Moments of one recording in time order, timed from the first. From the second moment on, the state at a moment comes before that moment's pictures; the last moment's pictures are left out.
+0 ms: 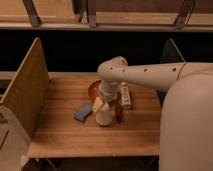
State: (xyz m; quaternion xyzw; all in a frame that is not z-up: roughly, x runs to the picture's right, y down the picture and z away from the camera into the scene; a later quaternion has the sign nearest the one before) arm -0.001 0.086 0.774 -0.34 0.08 0.41 0.85
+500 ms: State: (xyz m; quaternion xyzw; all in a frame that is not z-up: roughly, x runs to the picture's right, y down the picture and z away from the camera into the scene) arm 0.007 0.074 0.778 -0.31 0.07 0.46 0.83
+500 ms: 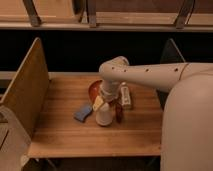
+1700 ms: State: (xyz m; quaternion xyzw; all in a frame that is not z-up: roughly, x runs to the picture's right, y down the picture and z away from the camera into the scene) arm 0.145 0.058 0.778 -0.14 0.08 0.74 0.66
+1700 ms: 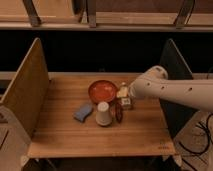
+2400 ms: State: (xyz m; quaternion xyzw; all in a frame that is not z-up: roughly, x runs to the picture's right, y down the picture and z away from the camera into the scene) arm 0.149 0.109 0.818 -0.18 0.17 0.71 0.66
